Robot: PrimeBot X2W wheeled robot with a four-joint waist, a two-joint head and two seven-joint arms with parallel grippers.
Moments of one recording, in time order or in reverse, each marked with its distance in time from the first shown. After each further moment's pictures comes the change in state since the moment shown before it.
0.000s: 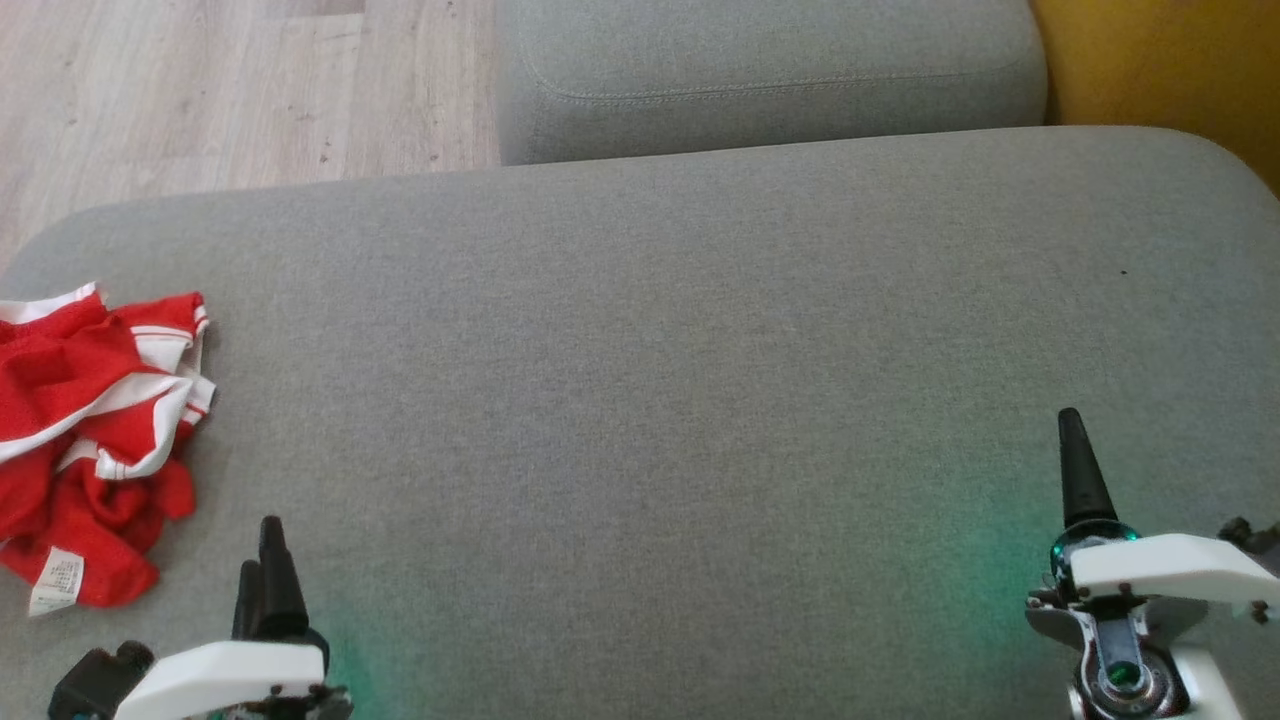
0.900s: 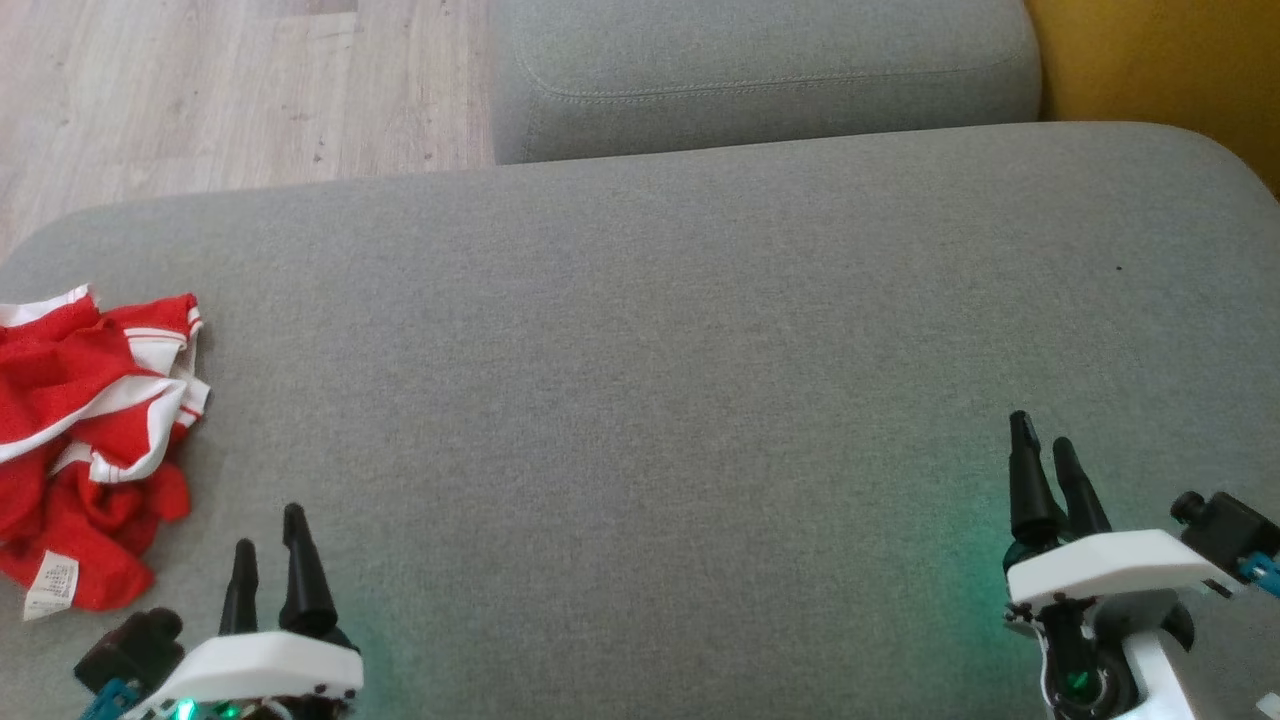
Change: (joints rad) left arm -0.007 0.007 -0.027 0.003 0.366 0.044 -0.077; right arm -0.022 -0.002 0.051 0.054 -0.378 0.000 -0.078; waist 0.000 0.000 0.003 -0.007
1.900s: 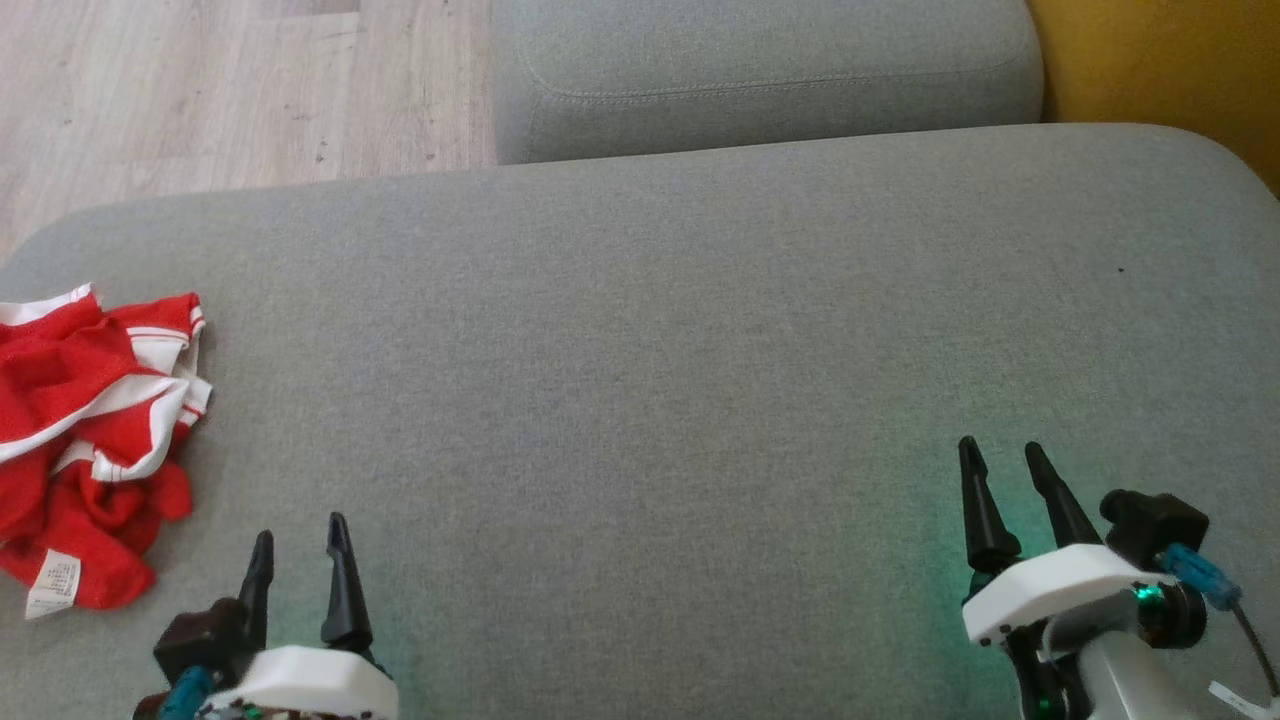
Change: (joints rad) left arm 0.001 0.021 -0.057 0.044 0.368 0.056 -0.081; right arm -0.023 0.000 0.029 0.098 -0.417 0.000 -0.081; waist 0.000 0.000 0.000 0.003
